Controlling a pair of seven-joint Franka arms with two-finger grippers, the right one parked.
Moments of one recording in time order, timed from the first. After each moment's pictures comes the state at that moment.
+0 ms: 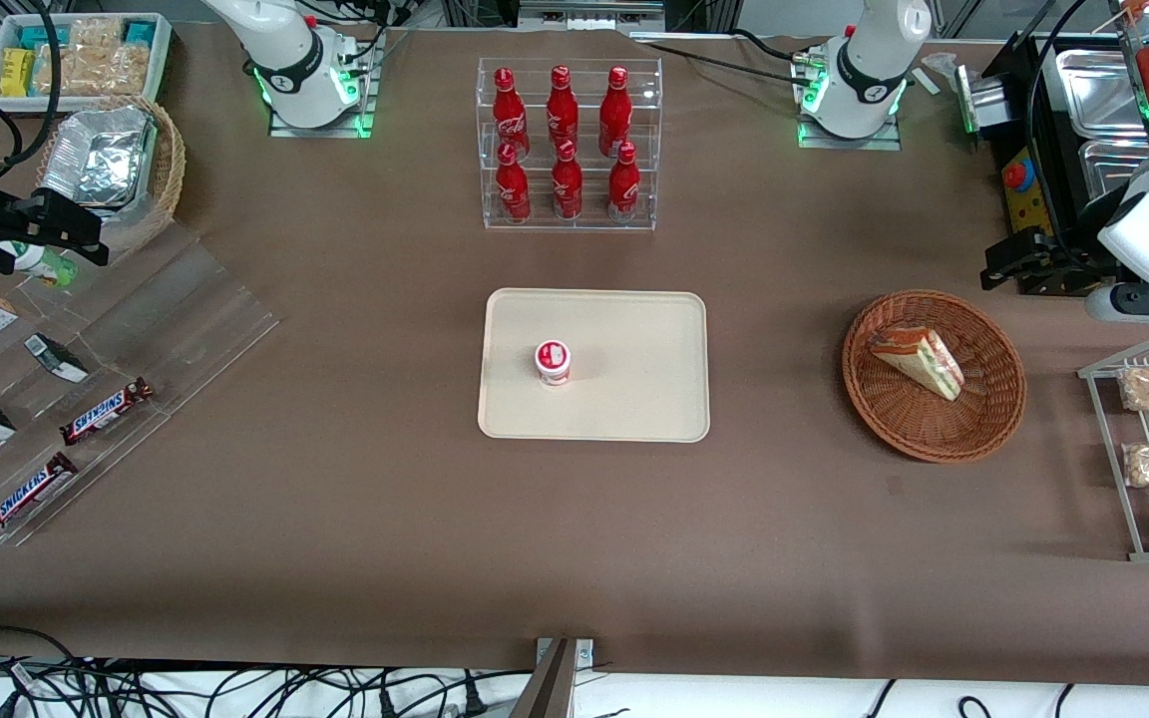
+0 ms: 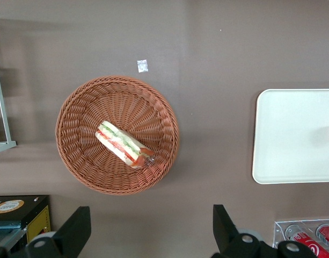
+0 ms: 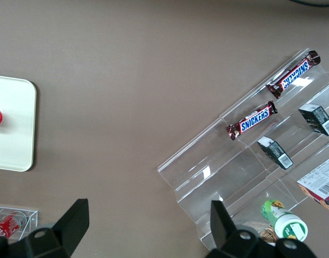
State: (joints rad) arm 0.04 0.09 -0.07 -1.57 -0.05 1.60 -0.02
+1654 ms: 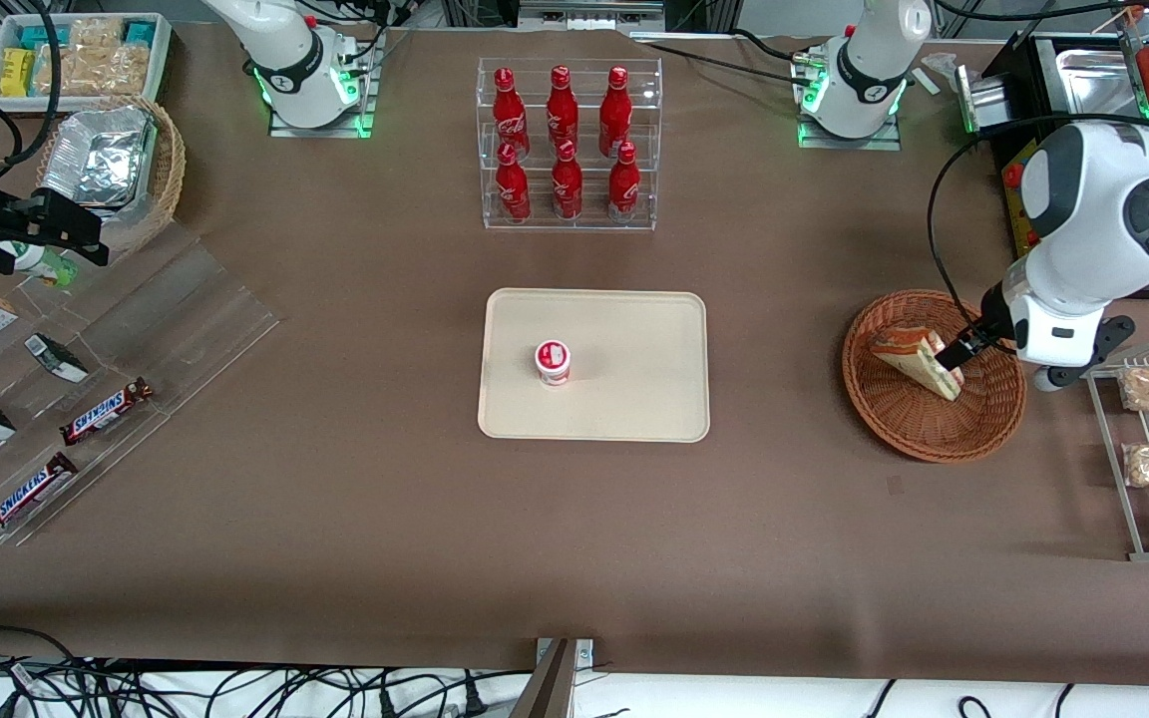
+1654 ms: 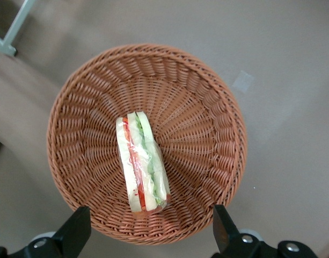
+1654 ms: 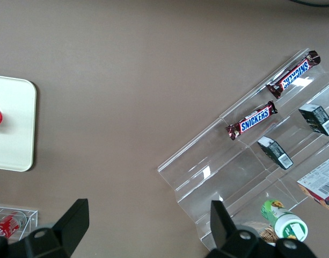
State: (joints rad) arm 0.08 0.13 -0.07 -2.09 0.08 2.19 -0.73
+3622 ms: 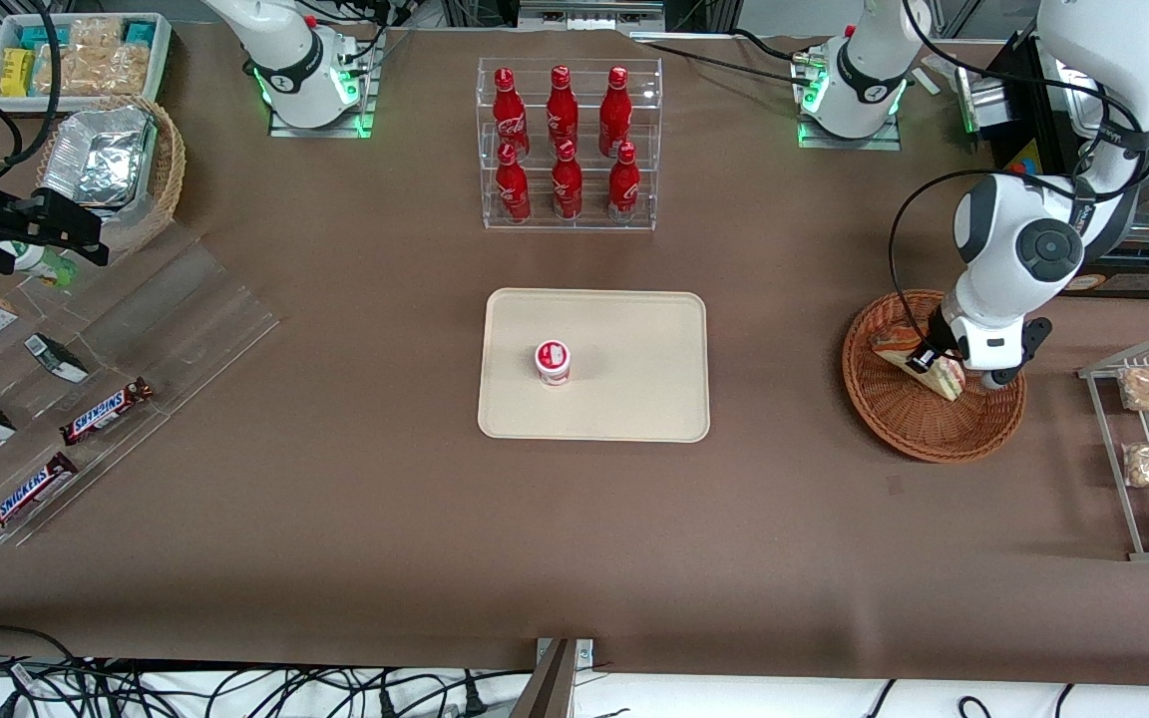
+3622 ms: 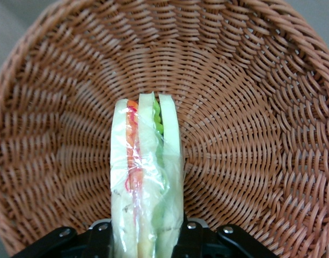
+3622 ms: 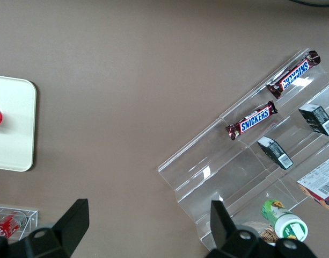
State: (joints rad) arm 0.12 0.26 -0.06 -2.29 0.18 2.56 -0.91
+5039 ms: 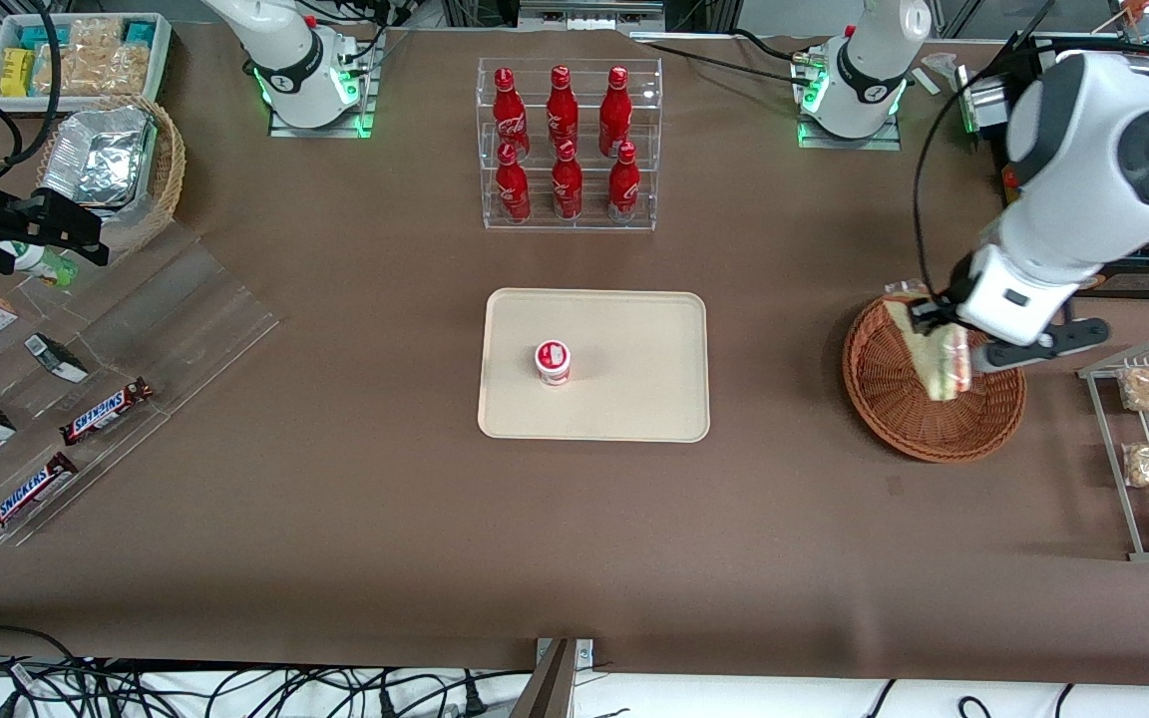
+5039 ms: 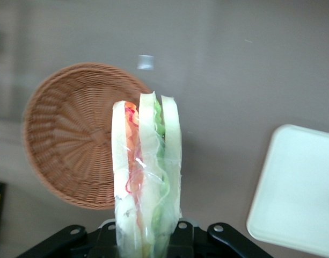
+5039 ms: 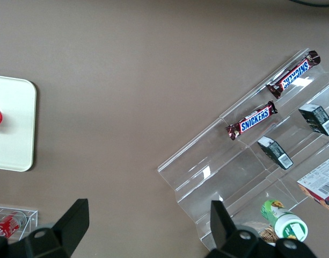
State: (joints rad) arm 0.10 0.11 -0.30 -1.80 0.07 1.88 -0.42
